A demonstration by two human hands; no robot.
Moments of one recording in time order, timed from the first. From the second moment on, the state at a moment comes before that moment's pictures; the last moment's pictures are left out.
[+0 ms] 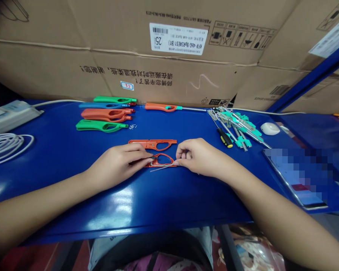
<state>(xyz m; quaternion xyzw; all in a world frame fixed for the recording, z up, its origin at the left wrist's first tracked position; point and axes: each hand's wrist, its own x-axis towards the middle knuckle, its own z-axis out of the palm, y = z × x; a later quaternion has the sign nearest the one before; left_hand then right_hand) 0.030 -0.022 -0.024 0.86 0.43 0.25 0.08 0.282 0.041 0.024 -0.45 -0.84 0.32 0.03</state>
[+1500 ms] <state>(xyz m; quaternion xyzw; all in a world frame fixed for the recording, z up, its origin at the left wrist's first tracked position) 0.029 -0.023 -0.027 0.86 0.42 0.28 0.08 0.274 0.033 0.005 -0.26 -0.92 0.25 0.12</state>
